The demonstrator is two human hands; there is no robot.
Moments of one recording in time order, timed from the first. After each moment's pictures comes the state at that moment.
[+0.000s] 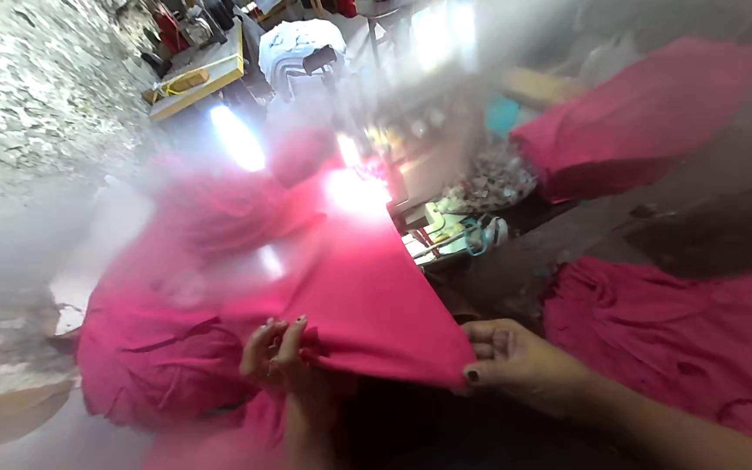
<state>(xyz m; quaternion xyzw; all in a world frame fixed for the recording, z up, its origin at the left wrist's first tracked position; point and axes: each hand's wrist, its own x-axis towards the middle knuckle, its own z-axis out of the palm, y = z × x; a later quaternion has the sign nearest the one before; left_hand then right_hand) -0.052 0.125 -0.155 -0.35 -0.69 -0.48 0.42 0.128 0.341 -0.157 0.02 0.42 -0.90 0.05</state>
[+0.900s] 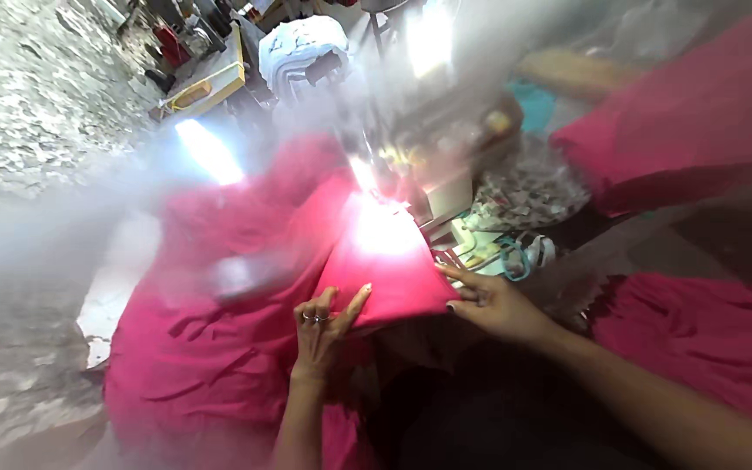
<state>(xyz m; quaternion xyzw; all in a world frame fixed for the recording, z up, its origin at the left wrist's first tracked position) -0.157 0.133 -0.189 -0.53 -0.77 -0.10 0.34 0.013 0.375 -0.187 0.08 0.70 -0.70 -0.10</state>
